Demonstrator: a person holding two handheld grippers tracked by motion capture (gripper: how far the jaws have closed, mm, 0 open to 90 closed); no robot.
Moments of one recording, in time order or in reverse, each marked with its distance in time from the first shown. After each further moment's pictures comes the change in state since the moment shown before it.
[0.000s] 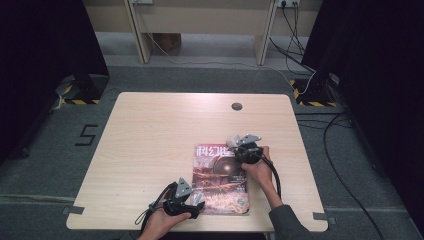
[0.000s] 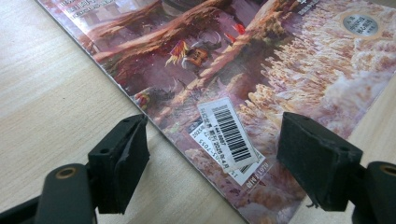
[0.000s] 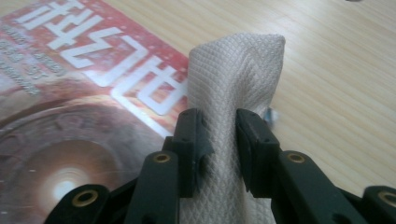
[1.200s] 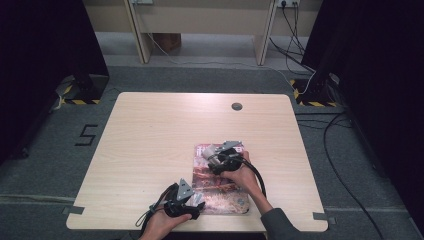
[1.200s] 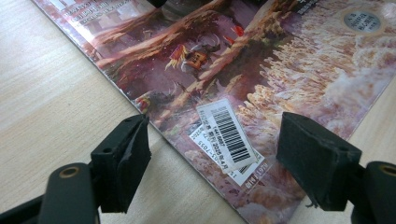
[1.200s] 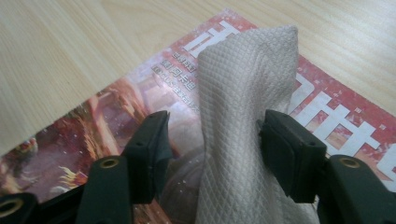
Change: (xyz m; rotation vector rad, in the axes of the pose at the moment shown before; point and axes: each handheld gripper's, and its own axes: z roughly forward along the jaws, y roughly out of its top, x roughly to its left) left arm -0.004 0.000 -0.001 -0.009 0.030 0.040; right arm 0.060 0.019 0.006 0.006 0.263 -0.024
